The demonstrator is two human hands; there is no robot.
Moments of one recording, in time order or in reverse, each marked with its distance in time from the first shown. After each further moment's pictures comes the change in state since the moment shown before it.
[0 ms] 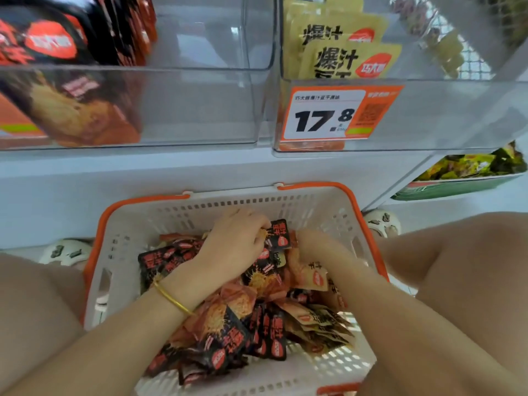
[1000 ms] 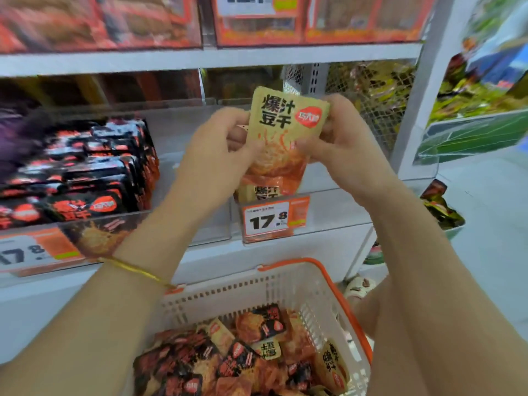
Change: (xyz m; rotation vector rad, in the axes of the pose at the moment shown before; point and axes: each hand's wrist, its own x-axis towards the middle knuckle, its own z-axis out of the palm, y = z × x) left_hand 0.025 0.122 -0.207 -0.475 0.638 0.284; right_hand -0.230 0.020 -0.225 1.036 1.118 -0.794
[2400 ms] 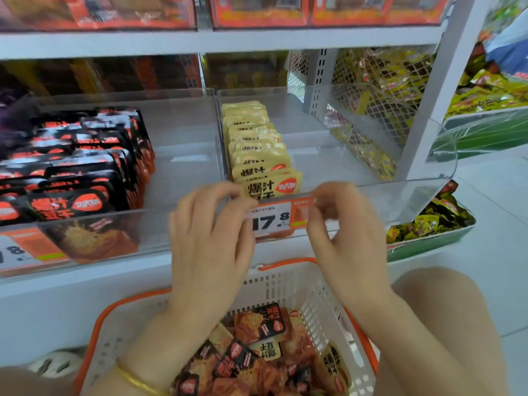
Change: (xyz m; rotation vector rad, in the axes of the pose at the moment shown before) left_hand -0.086 -0.052 0.030 0.574 0.248 0.320; right_hand -0.085 0.044 0.032 -0.563 0.301 -0.168
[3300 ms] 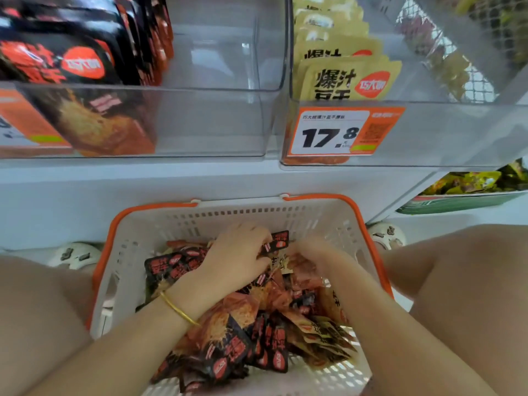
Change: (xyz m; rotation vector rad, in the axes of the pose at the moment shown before) left_hand -0.124 -0.053 0.066 -0.078 -1.092 -0.295; right_hand -0.114 0.082 0.132 0.131 -1.090 1.420
